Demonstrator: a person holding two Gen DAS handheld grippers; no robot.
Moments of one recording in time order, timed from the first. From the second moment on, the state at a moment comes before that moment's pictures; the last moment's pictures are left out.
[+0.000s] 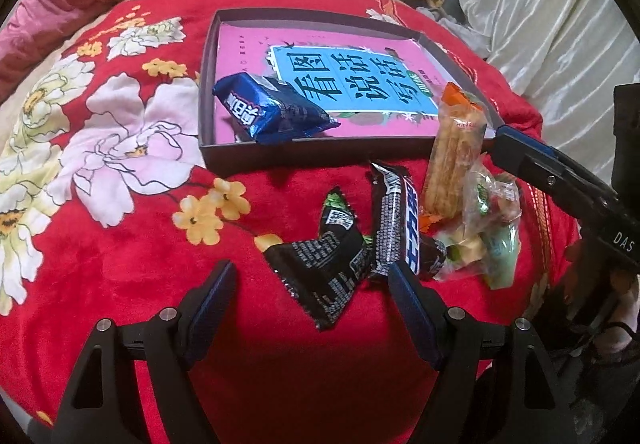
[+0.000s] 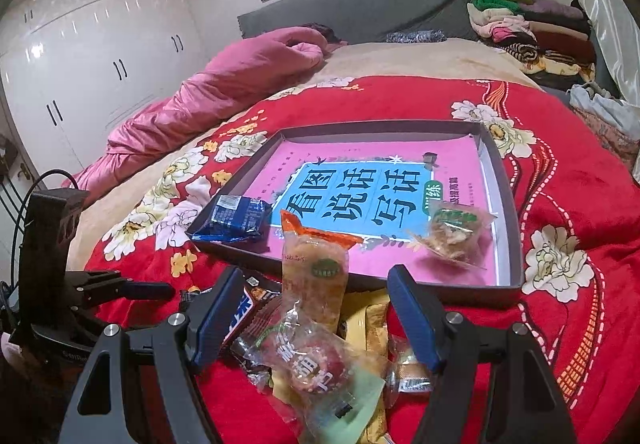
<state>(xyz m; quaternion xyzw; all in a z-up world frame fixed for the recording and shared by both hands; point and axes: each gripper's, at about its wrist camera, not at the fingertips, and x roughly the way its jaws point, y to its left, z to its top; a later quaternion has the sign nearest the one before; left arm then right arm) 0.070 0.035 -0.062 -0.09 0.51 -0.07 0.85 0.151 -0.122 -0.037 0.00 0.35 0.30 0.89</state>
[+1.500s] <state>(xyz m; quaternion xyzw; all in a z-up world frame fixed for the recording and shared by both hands) 0.084 0.034 -0.071 -0.12 0.49 -0.09 0.86 0.166 -0.107 -0.026 -0.01 0.31 0.33 0.89</state>
